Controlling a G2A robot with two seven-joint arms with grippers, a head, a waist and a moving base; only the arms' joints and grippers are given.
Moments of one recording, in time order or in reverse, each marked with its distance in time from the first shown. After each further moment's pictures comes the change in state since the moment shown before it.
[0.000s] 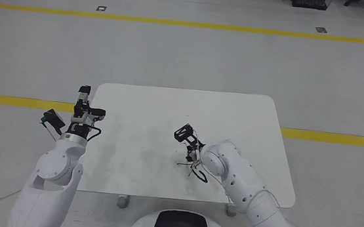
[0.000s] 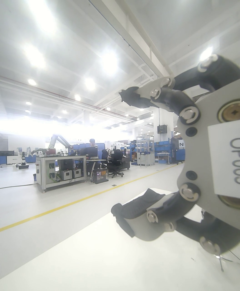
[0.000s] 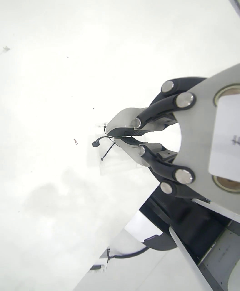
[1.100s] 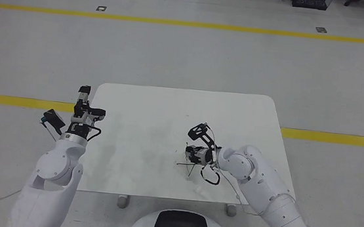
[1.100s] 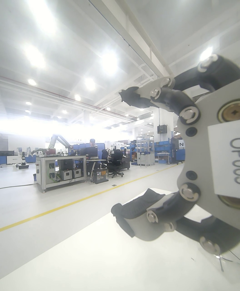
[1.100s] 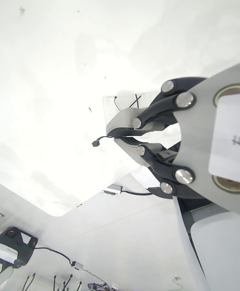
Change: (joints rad) left arm 0.000 0.000 0.000 0.000 0.000 0.000 0.000; right arm -0.035 0.144 0.035 -0.008 0.439 -0.158 -0.183
